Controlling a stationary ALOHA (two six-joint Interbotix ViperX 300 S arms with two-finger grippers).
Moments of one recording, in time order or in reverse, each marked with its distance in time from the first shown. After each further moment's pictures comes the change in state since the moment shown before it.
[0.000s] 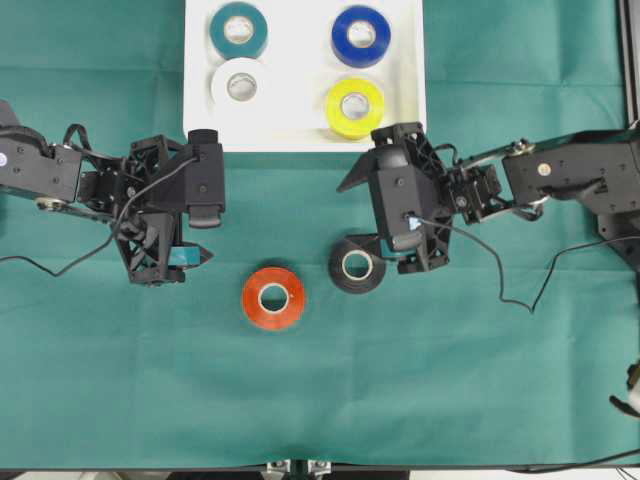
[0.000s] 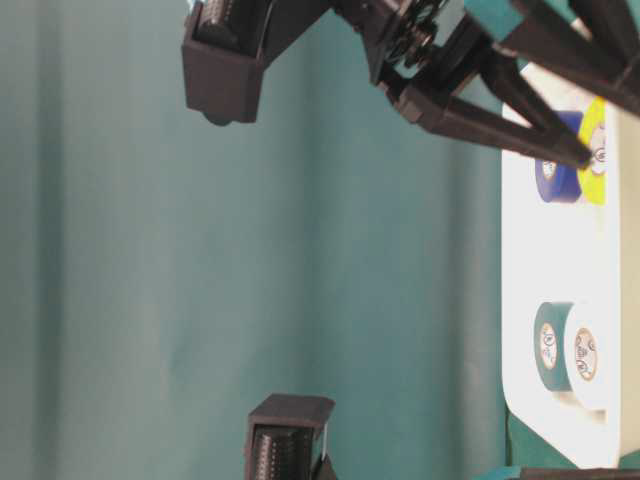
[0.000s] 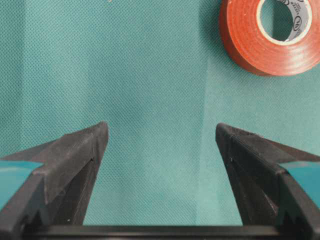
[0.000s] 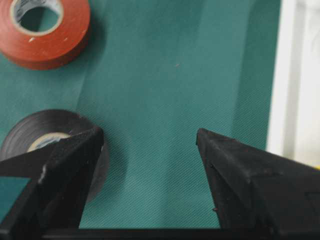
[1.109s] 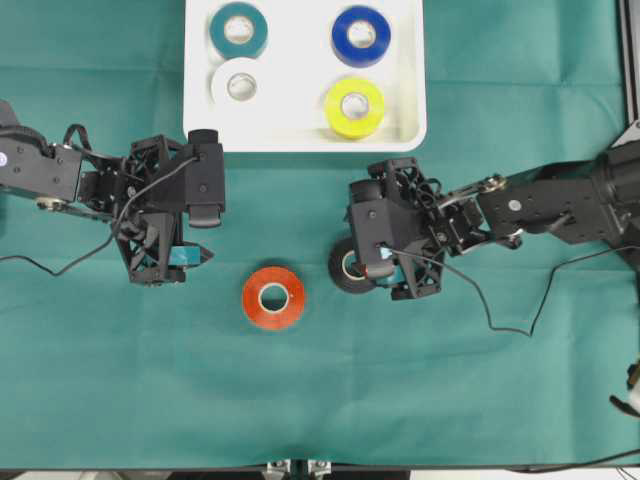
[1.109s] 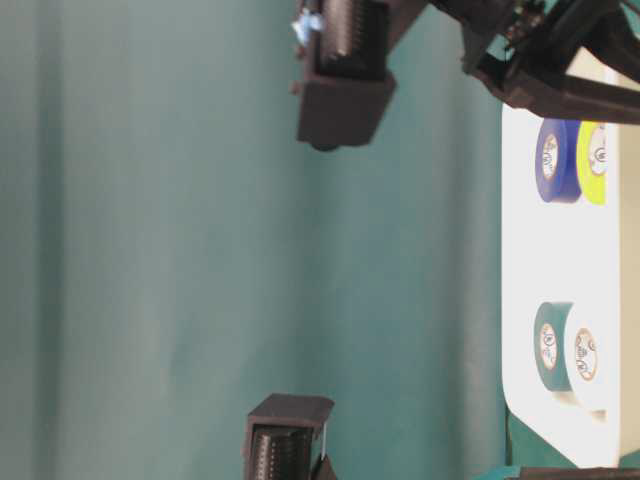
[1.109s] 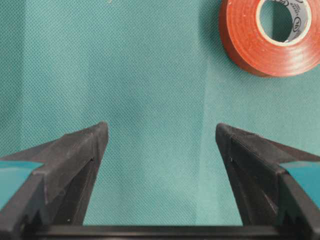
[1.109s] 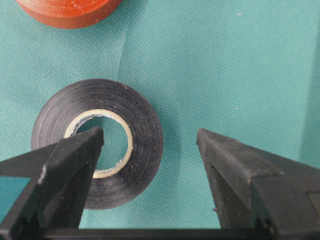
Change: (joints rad) left arm 0.000 0.000 0.000 -0.002 -0.002 0.000; right arm 0.077 0.137 -0.043 0.002 0.066 0.121
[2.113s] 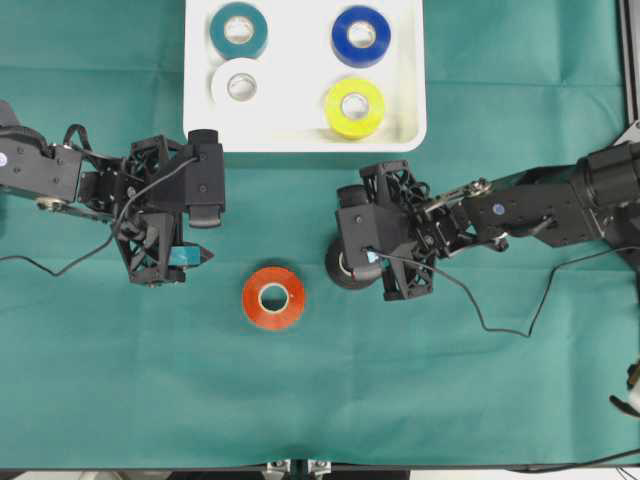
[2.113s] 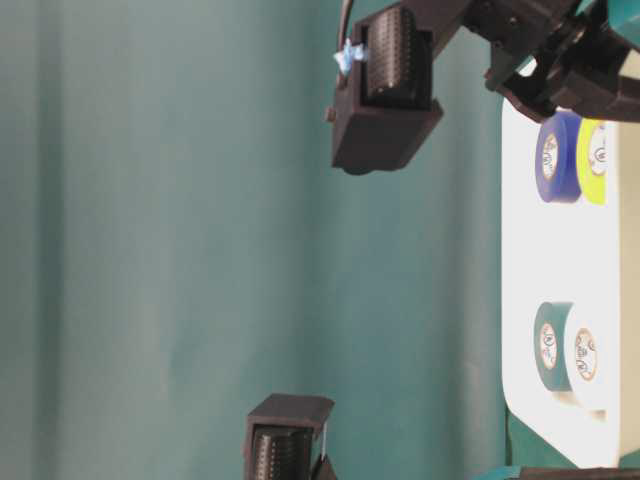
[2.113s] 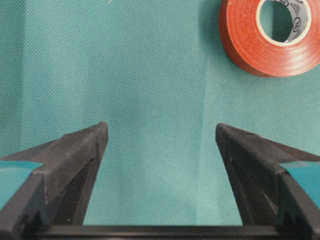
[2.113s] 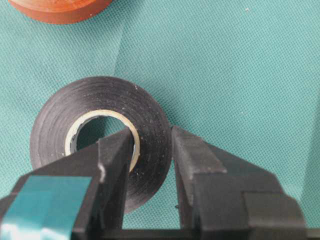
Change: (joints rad) left arm 0.000 0.002 0.000 0.000 0.000 -0.002; right arm -0.003 0.041 -0.028 -0.003 0.014 -0.009
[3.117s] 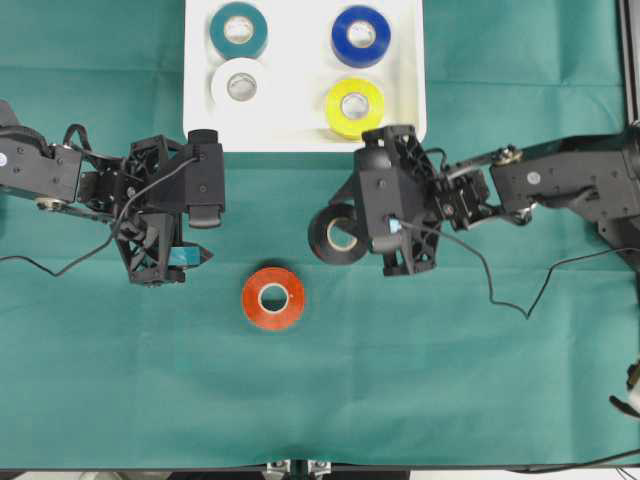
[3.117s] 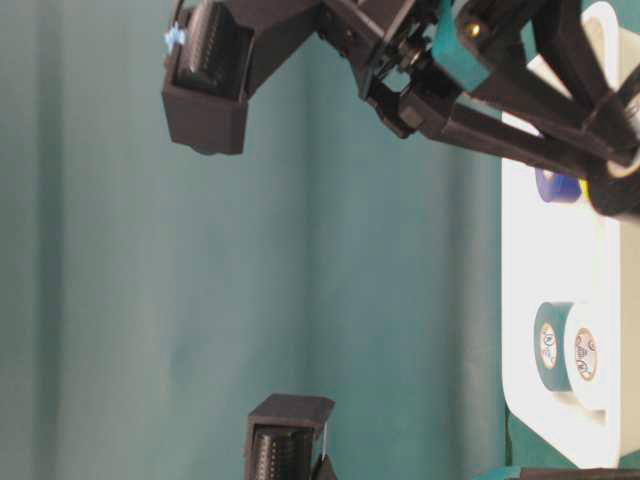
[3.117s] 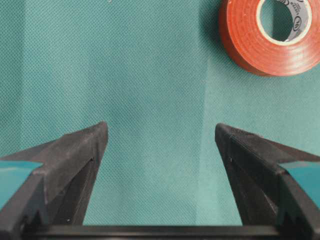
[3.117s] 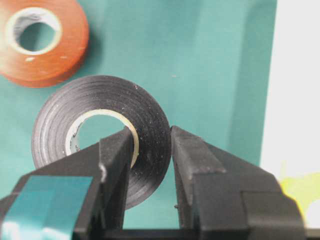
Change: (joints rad) left arm 0.000 -0.002 0.000 0.000 0.002 0.000; right arm -0.074 -0.161 0.000 -0.054 -0.002 -0.018
